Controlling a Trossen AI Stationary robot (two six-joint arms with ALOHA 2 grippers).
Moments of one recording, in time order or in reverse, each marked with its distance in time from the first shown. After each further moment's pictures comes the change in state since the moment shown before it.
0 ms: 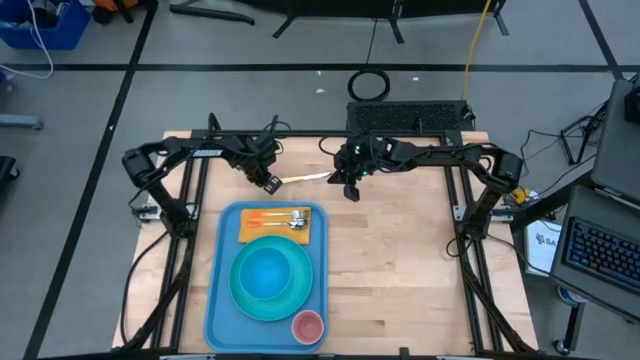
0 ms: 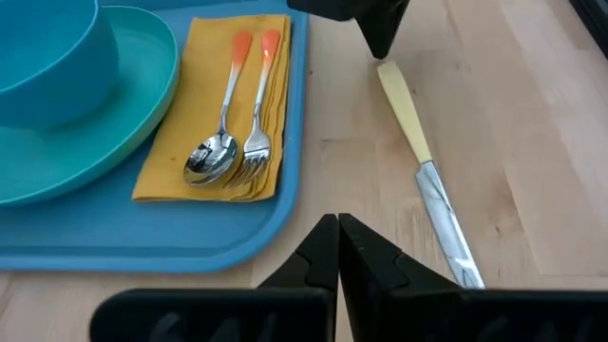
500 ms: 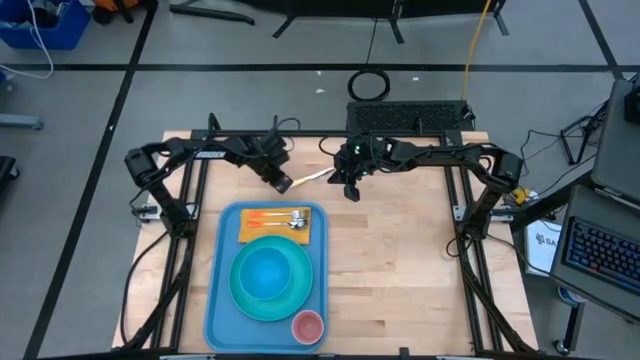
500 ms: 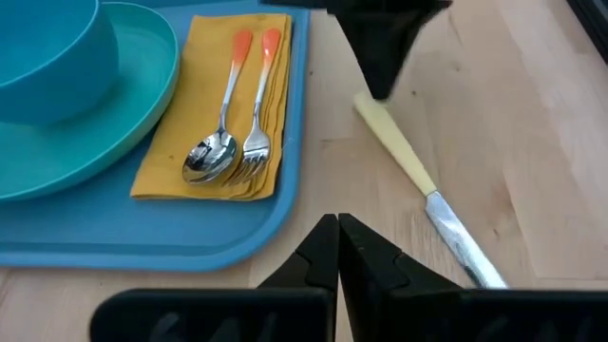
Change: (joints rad) left arm -0.038 0.015 0.016 0.217 0.180 0.027; right arm 0.000 0.000 0.000 0.001 0.000 -0.015
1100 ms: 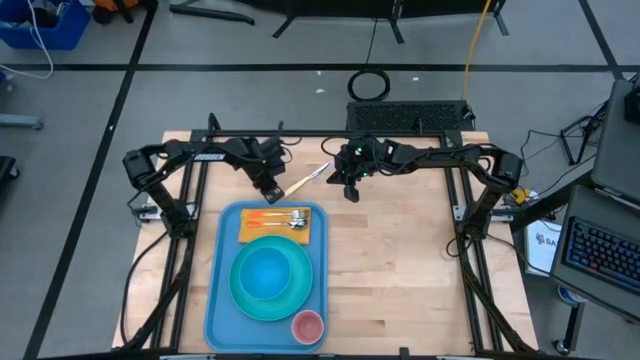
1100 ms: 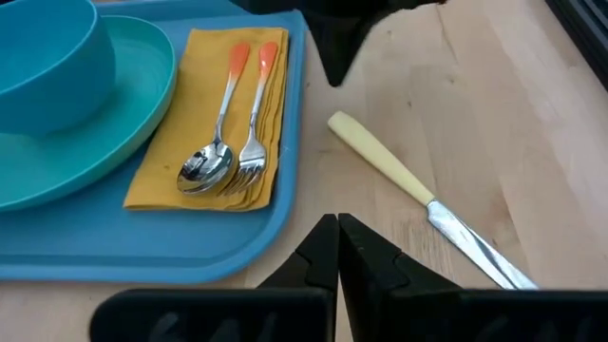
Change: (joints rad) left arm -0.043 -0.022 0.011 -0.220 -0.022 0.136; right arm -0.002 0.000 -0.047 0.100 0.000 0.018
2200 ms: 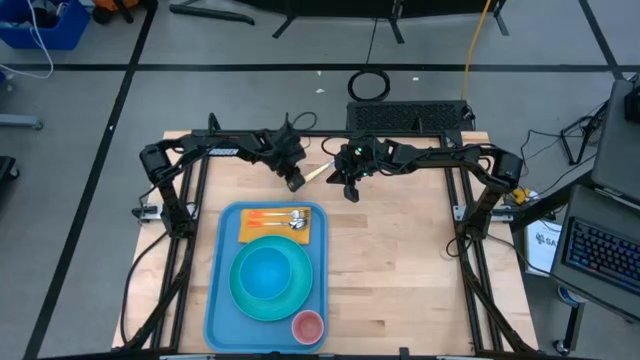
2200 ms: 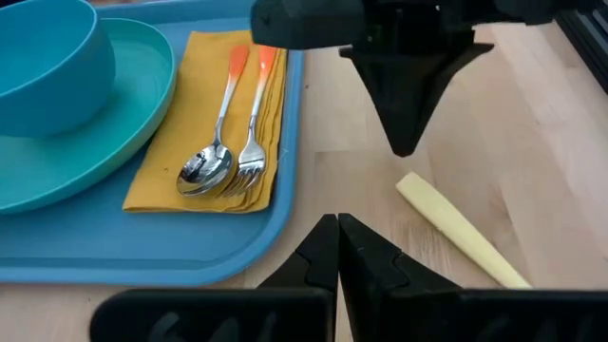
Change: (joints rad) left arm -0.010 0.133 0.145 0.297 0.025 0.021; right arm 0.000 0.000 -0.001 0.007 0.000 0.003
